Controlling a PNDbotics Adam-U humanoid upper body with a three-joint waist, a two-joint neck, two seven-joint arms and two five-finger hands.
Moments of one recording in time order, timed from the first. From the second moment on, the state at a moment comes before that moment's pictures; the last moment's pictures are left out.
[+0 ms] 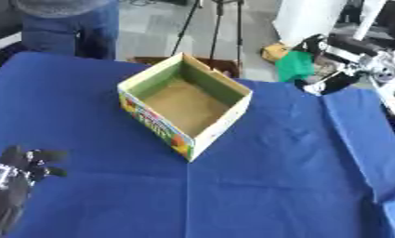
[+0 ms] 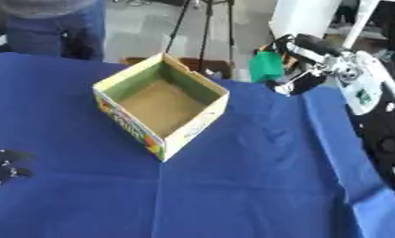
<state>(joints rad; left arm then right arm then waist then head) -0.28 0.26 -0.07 -1.57 0.17 -0.15 -0.27 -0.92 -0.65 0.02 -1.00 0.65 -0.55 0.41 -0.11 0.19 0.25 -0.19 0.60</state>
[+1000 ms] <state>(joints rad) -0.36 0.23 -0.15 -1.57 0.18 -0.14 -0.35 -1.03 -0.46 0.04 -0.82 0.81 -0.55 0.45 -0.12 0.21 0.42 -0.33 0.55</state>
